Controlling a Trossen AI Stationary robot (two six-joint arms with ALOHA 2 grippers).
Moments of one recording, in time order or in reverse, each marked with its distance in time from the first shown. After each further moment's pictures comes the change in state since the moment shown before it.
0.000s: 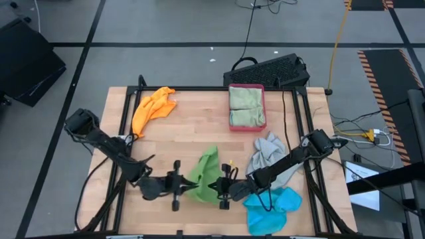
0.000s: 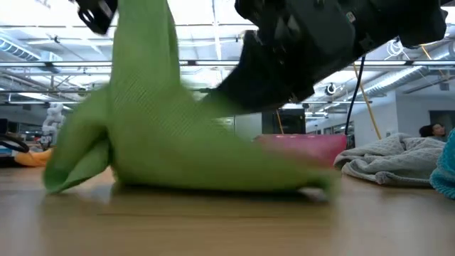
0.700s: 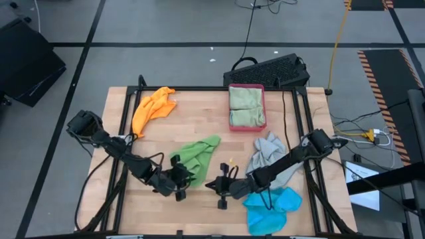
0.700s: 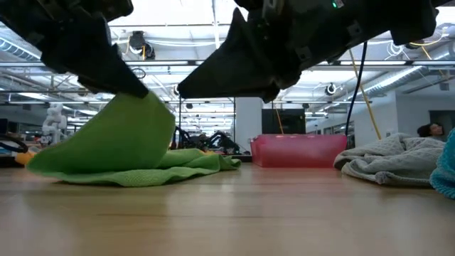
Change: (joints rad) left arm 0.114 0.059 0.000 -0.352 0.107 -0.294; right arm -0.007 0.000 0.001 0.109 -0.004 -0.001
